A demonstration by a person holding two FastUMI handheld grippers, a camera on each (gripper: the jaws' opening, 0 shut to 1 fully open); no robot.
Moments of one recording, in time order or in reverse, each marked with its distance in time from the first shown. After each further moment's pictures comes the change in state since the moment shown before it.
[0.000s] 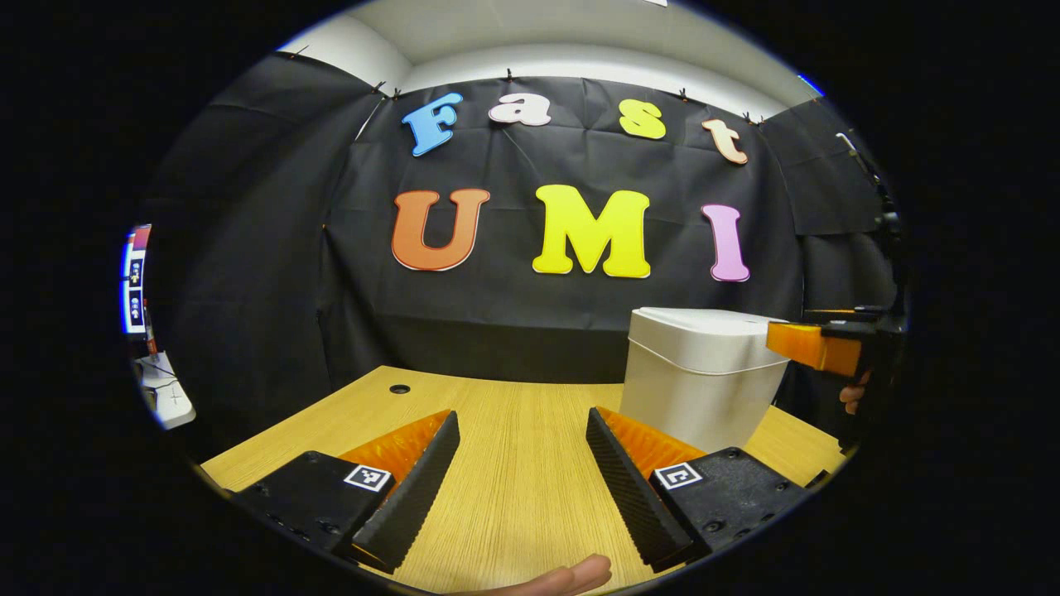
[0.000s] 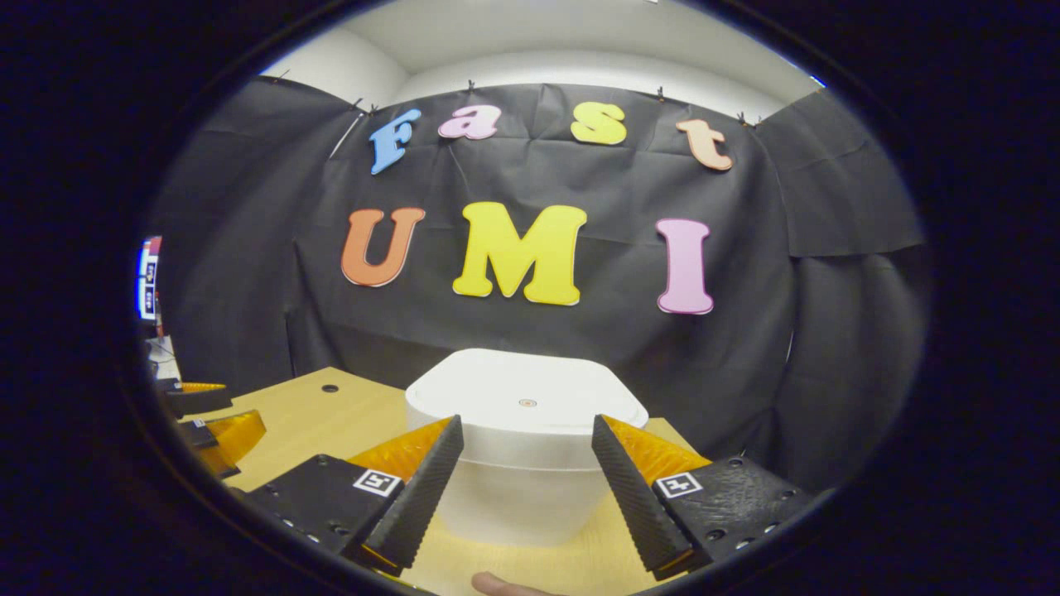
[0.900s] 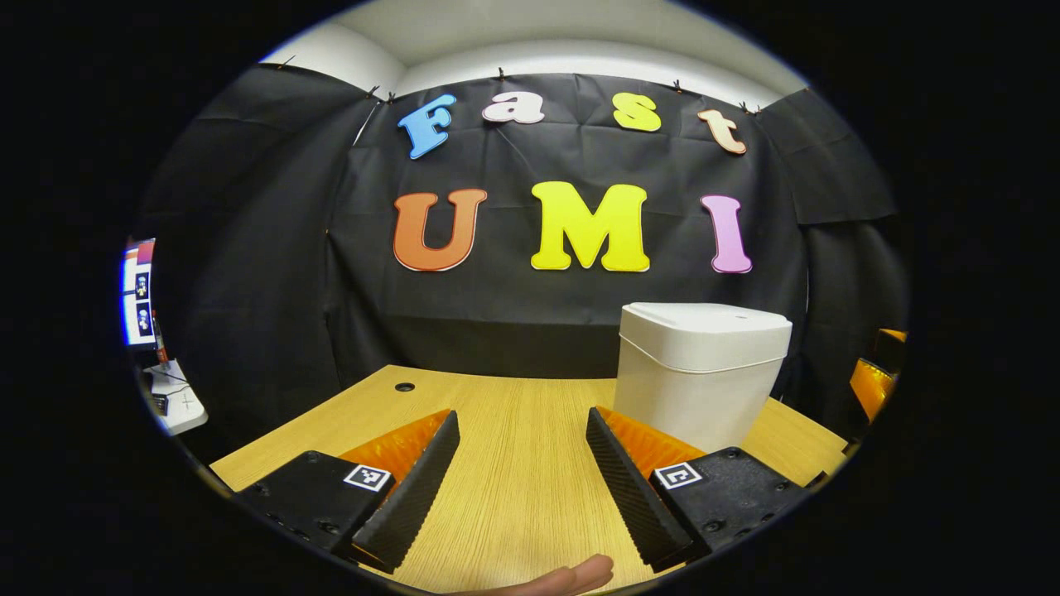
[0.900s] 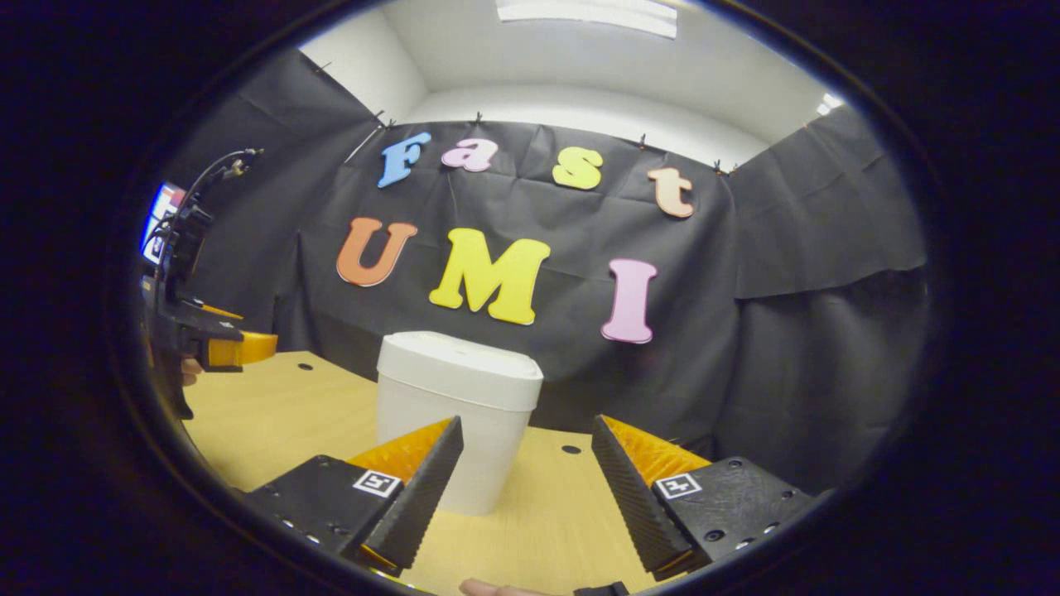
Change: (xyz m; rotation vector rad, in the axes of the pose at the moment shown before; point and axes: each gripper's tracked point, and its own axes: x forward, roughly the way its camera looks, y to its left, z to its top) left arm -0.012 -0.024 0.005 0.032 0.013 0.041; right arm -0.102 -0.075 -0.036 -0.102 -0.132 -0.063
